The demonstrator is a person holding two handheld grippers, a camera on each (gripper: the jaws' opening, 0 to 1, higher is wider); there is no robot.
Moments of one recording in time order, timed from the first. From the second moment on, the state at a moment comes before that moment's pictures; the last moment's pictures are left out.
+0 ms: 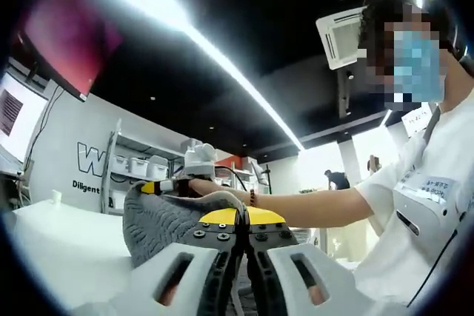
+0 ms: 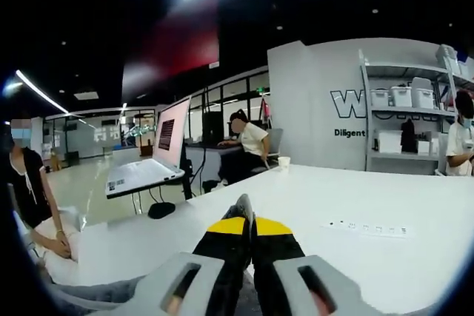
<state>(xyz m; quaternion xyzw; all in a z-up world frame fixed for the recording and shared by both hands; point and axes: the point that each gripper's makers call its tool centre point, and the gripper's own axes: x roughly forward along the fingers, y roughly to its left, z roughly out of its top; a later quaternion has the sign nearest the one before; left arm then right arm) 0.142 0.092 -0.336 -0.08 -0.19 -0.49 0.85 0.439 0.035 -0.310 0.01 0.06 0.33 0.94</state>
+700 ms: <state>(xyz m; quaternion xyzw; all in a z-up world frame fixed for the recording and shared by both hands) 0.146 0.108 -0.350 -0.05 -0.17 -0.47 0.86 0.442 0.046 -0.327 0.01 0.07 0.34 0.94</state>
